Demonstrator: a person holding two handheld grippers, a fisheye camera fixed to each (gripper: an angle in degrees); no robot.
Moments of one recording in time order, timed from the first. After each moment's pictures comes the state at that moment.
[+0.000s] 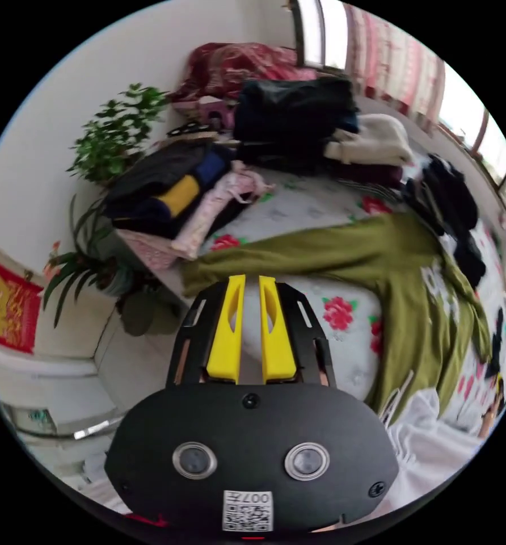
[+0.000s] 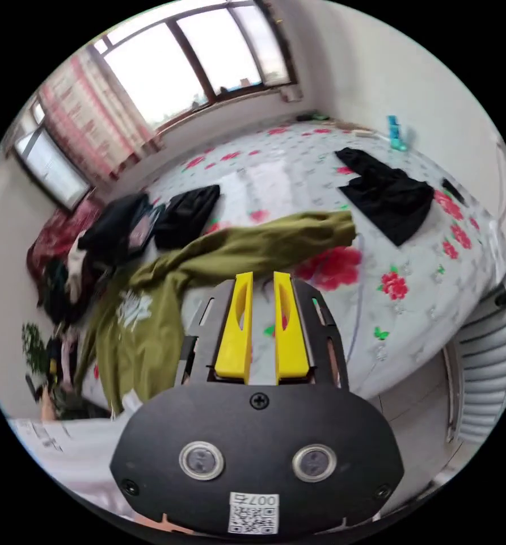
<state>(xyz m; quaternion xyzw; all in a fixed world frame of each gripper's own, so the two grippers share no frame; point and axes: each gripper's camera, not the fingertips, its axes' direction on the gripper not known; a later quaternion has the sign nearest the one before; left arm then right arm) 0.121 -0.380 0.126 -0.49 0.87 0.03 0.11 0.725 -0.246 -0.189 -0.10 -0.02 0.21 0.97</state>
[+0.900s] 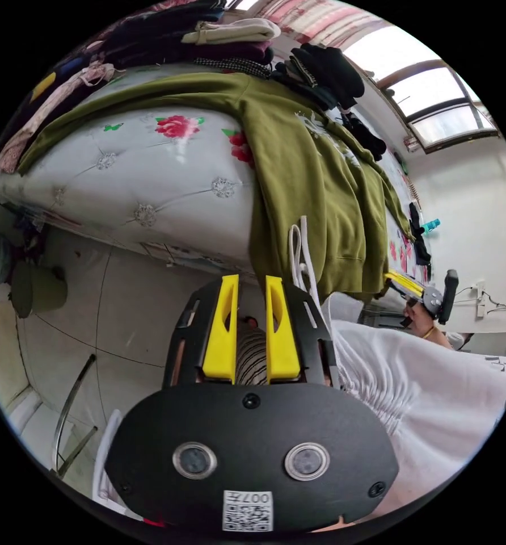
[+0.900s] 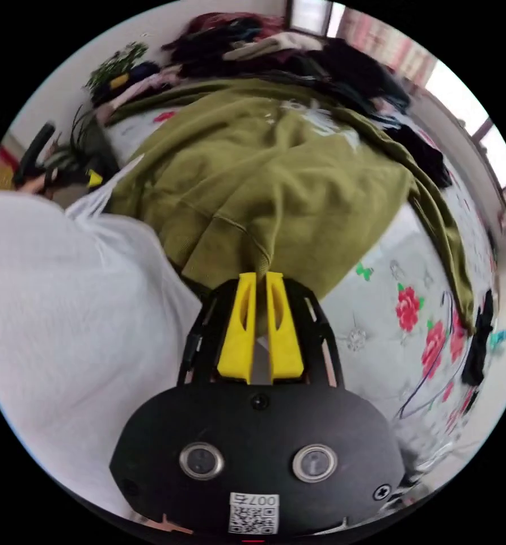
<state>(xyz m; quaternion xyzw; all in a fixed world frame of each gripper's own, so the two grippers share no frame) -0.075 -0.302 -0.012 -0.40 0.90 0.03 -0.18 0.458 -0.137 -0.139 -0.24 -0.11 -0.20 0.94</state>
